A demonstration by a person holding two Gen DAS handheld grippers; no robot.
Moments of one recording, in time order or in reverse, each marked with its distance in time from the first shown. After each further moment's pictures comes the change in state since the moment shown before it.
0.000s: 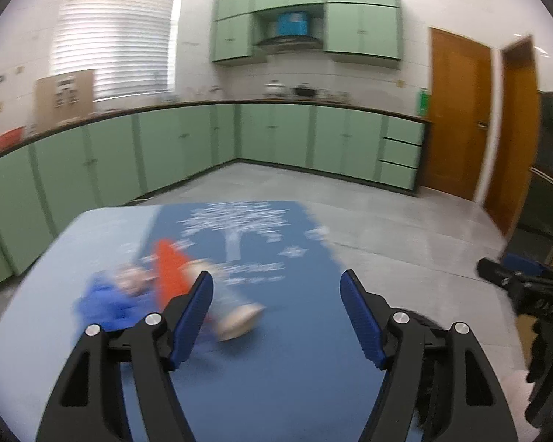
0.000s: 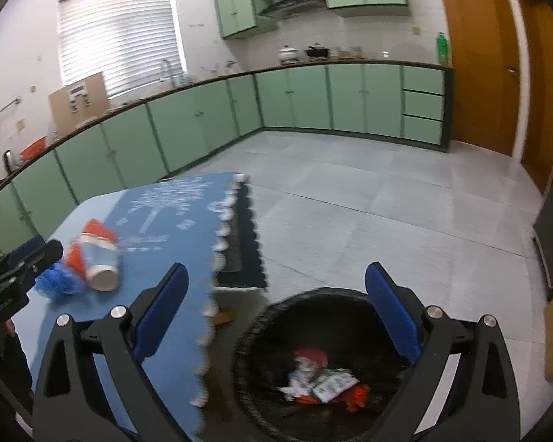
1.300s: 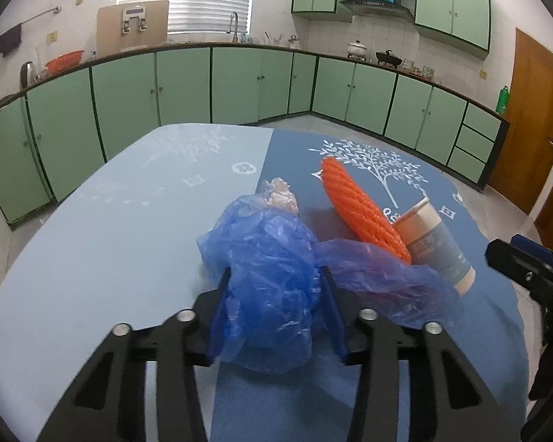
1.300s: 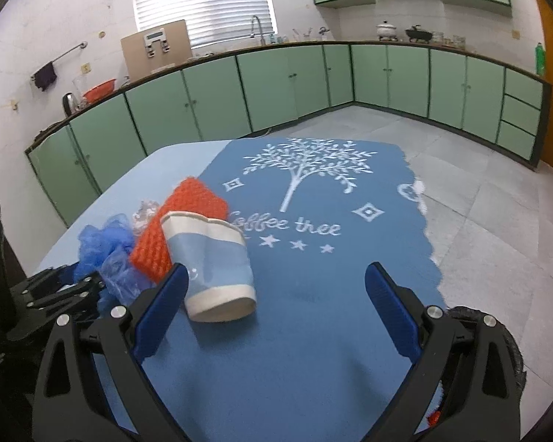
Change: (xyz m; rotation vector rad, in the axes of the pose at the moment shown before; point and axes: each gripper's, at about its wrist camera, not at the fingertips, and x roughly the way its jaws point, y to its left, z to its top) left arm 0.068 0.142 -0.045 -0.179 0.185 0.175; right arm 0.112 0.168 0.005 -0.185 0.142 0.259
